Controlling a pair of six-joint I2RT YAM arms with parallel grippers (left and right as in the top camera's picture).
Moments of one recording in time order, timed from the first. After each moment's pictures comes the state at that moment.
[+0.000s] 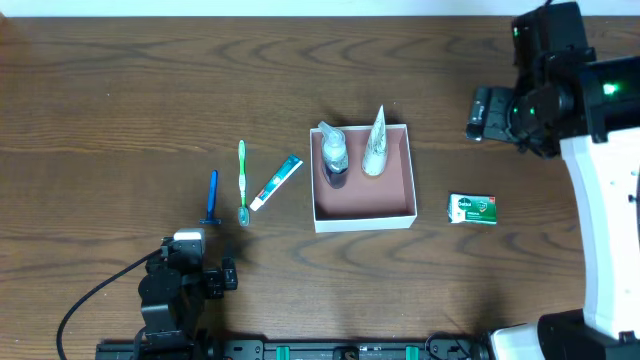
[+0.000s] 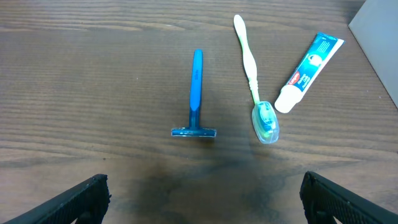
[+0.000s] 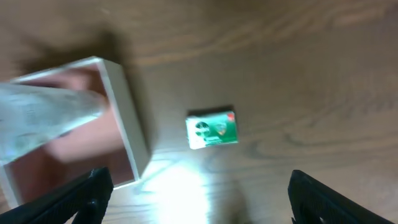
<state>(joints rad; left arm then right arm) 0.07 0.02 0.17 -0.73 0.05 0.03 0.16 1.61 1.92 -1.58 0.18 0.40</state>
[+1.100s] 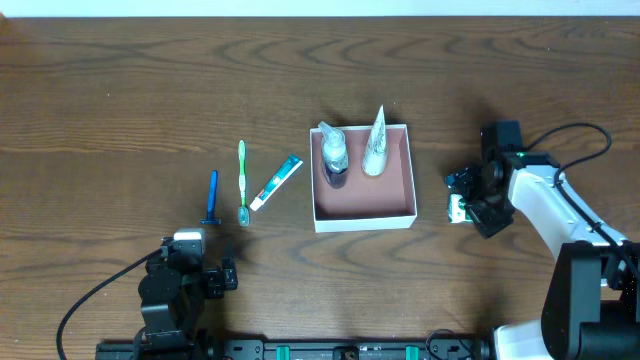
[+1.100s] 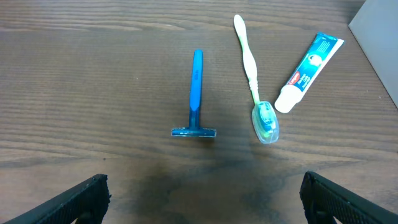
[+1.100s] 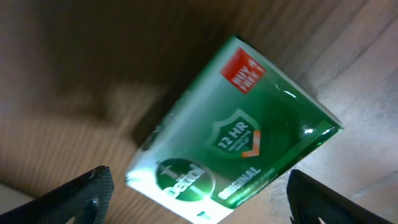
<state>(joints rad) 0.07 0.02 0.17 -0.73 0.06 0.03 0.01 1.64 0.91 -0.74 -0.03 1.07</state>
